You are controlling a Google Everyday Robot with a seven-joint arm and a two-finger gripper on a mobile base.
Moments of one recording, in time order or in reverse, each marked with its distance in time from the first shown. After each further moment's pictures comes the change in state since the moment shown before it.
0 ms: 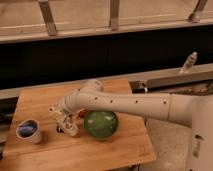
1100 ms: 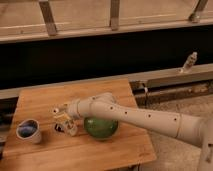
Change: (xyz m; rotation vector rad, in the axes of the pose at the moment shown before) arm 0.022 -0.002 -0.008 -0.008 -0.221 -0.040
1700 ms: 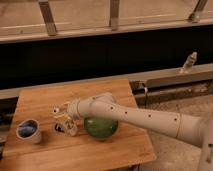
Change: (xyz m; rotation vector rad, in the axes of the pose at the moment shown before) arm 0.000 0.000 0.000 -0.001 0.001 0.001
